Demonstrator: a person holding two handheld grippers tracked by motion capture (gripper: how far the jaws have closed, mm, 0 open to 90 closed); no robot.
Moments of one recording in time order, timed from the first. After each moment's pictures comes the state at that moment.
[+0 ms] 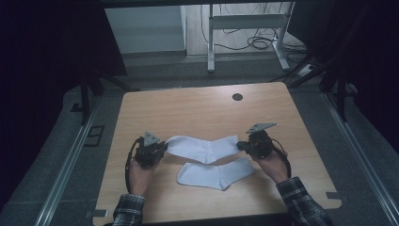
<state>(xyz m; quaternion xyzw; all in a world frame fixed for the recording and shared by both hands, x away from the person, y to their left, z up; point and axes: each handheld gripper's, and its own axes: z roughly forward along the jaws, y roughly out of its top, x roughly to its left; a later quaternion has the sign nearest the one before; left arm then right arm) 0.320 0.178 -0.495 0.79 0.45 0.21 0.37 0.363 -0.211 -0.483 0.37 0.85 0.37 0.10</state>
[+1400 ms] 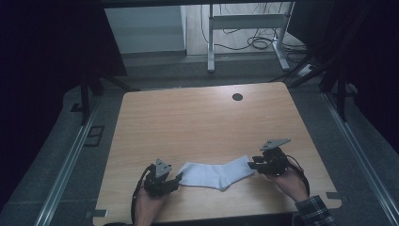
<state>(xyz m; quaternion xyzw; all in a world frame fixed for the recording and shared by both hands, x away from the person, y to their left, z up) 0.248 0.146 -0.518 0.81 0.44 0.19 0.35 0.319 -0.247 -0.500 0.37 0.86 0.34 0.08</state>
